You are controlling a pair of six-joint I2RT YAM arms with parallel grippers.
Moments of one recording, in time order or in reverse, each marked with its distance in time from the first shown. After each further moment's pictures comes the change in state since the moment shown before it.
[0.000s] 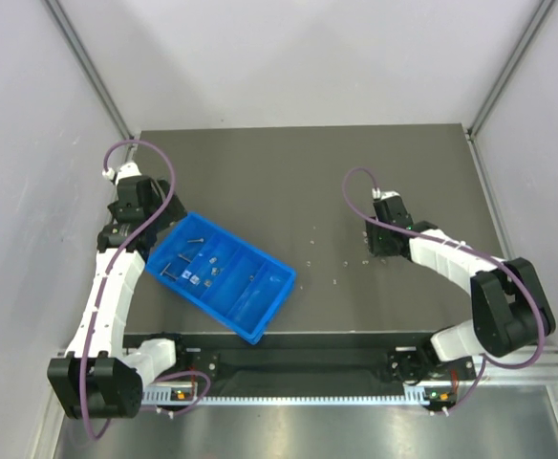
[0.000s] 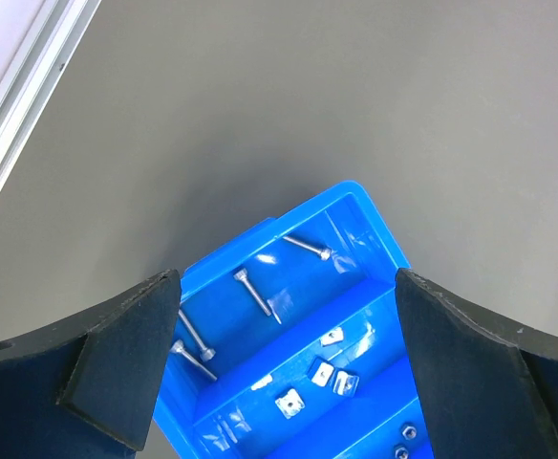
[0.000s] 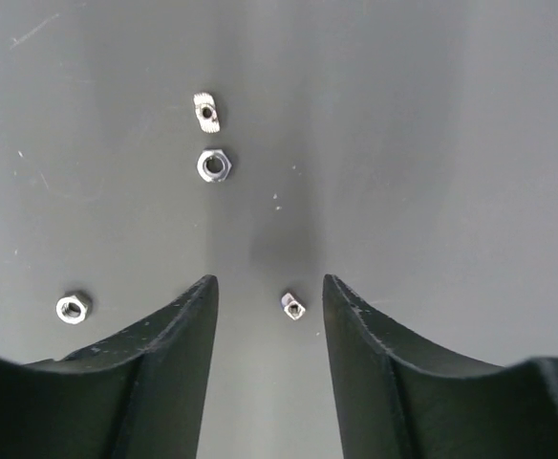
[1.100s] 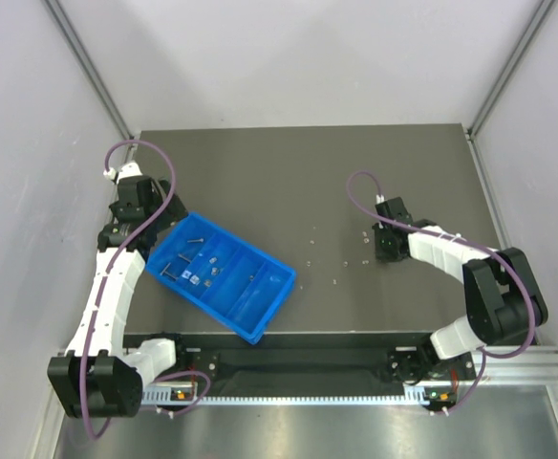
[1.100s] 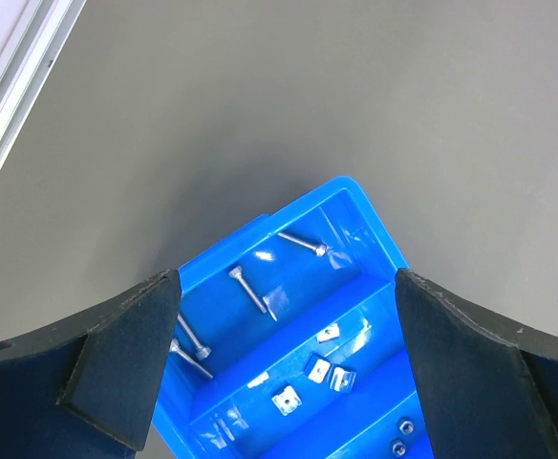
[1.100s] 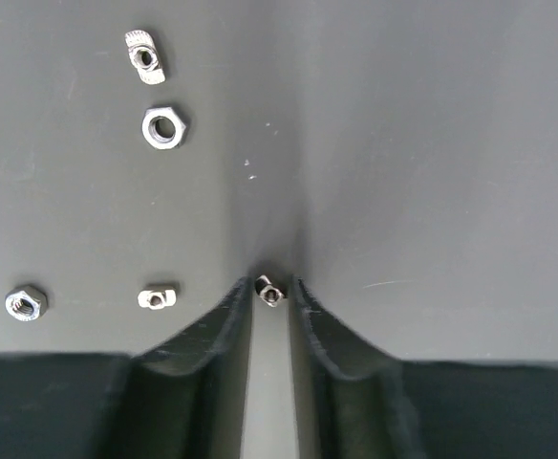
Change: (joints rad) left arm 0.000 0.005 -0.001 0.000 0.019 0.000; right arm -0.045 0.071 0.000 -0.062 -0.053 0.045
